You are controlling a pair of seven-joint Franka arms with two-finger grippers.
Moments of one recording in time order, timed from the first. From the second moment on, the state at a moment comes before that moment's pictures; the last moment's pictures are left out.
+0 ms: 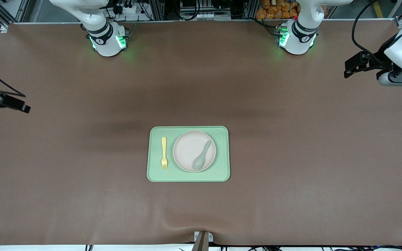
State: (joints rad) left arm -0.09 -0.02 -0.04 -1.52 -0.02 1.39 -0.06; right arm -0.04 0.11 -0.08 -1.44 0.09 1.44 0.10
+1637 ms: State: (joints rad) left arm -0.09 -0.02 -0.04 -1.52 -0.02 1.39 -0.06; right arm -0.01 -0.02 -0.05 -1.52 0.01 1.50 0.06
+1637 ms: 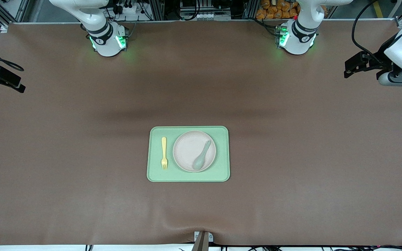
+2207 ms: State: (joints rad) left arm -0.09 -0.02 -0.04 -1.52 -0.02 1.39 -0.06; right arm -0.01 -0.02 -0.05 -1.49 -0.02 1.52 0.05
